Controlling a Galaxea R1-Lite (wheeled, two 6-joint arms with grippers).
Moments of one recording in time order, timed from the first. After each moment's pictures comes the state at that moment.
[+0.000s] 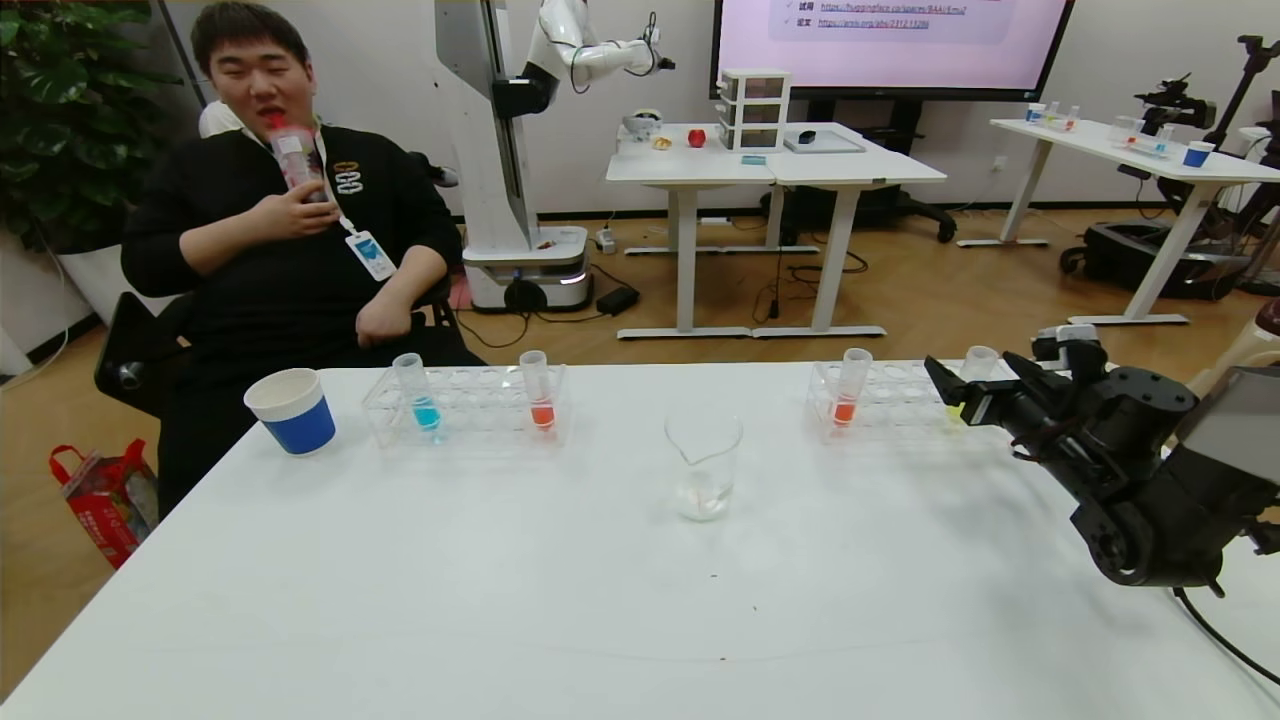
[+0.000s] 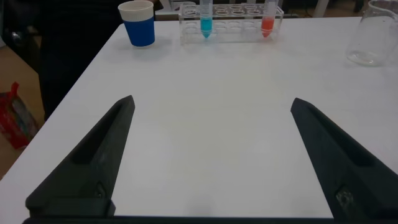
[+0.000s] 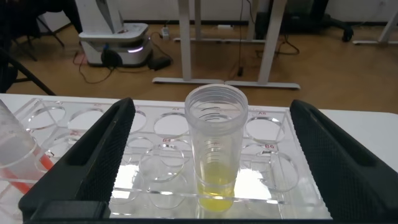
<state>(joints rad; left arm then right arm) -0.01 0.00 0.00 0.00 0.00 0.02 -0.11 2.34 -0.86 -1.56 0.18 0.06</state>
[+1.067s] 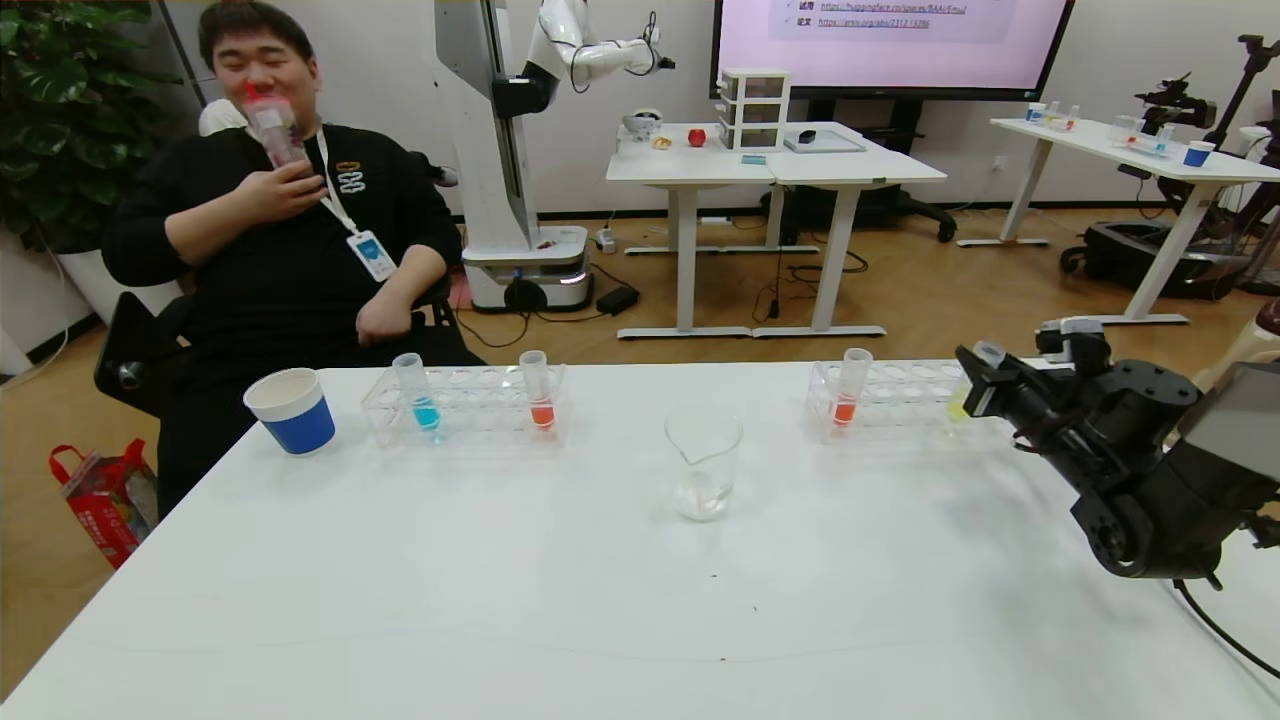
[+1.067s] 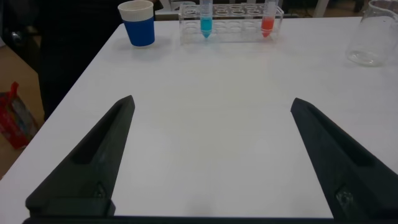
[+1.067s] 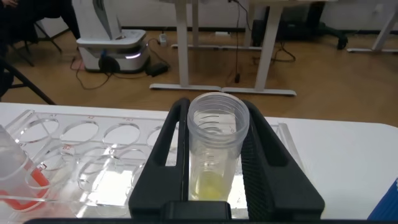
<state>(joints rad) -0.01 0.00 0.00 0.00 0.00 0.02 -0.11 2.34 -0.89 -1.56 0.18 0.05</state>
